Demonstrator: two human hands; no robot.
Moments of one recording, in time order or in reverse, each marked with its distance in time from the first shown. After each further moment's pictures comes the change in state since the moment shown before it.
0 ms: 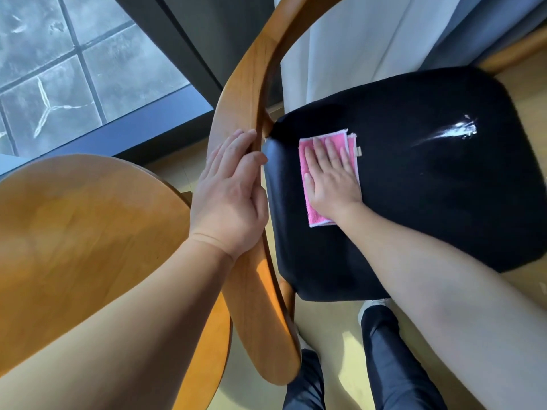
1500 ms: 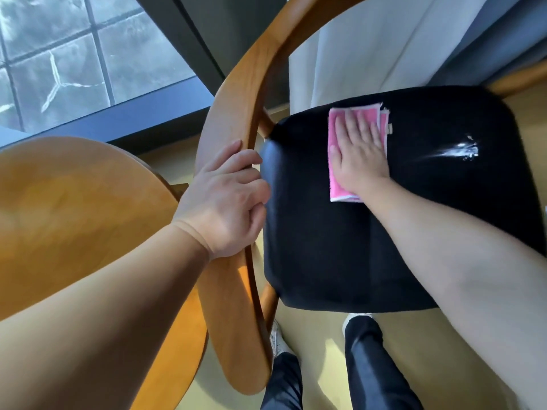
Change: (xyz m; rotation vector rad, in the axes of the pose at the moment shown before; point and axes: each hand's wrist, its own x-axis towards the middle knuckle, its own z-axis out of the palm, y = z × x) left_hand 0.014 -0.009 0.004 0.155 -0.240 0.305; right_hand 0.052 0.070 -0.023 -0.017 0.047 0.023
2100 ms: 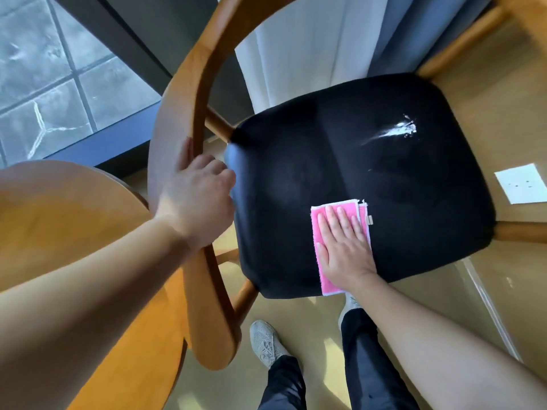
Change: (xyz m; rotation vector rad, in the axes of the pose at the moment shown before) left_hand 0.008 0.040 0.006 0.281 -0.126 -0.091; right_hand -0.211 0.005 0.056 0.031 -0.091 0.030
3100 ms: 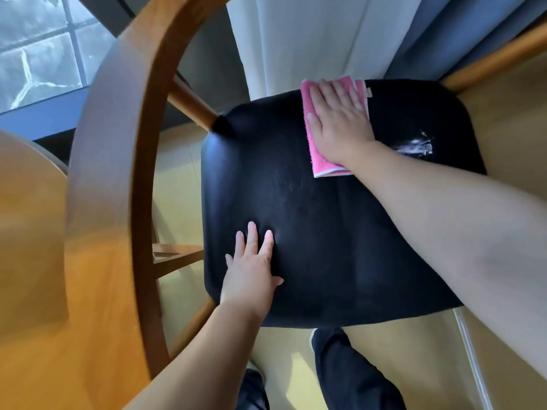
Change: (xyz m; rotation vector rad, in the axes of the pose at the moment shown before) left_hand 0.000 0.133 0.139 -0.554 -0.521 -0.479; right_hand 0.242 0.050 -0.099 -0.070 0.127 -0.159
